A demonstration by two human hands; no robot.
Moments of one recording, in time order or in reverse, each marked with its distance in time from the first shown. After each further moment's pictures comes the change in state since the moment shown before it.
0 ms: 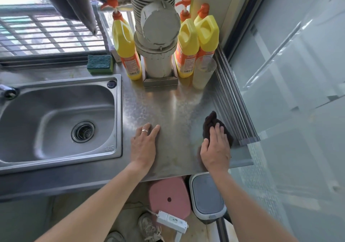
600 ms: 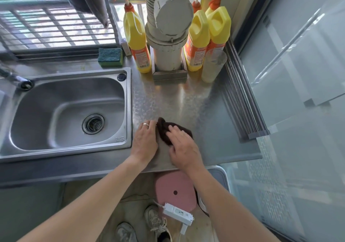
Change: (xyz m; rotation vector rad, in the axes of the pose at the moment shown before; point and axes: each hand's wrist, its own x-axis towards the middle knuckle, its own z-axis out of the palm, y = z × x) left_hand -0.014 -0.019 -0.013 -0.120 0.108 0.026; right_hand -0.042 -0.086 0.037 0.181 -0.183 -0.525
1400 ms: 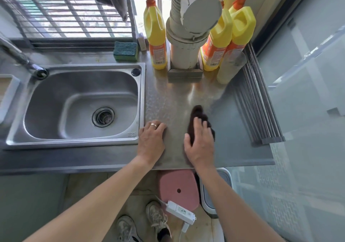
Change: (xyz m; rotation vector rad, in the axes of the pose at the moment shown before) left_hand -0.009 -0.022 -0.002 0.081 0.013 -0.027; right_hand 0.013 -0.007 0.000 -0.030 0.180 0.339
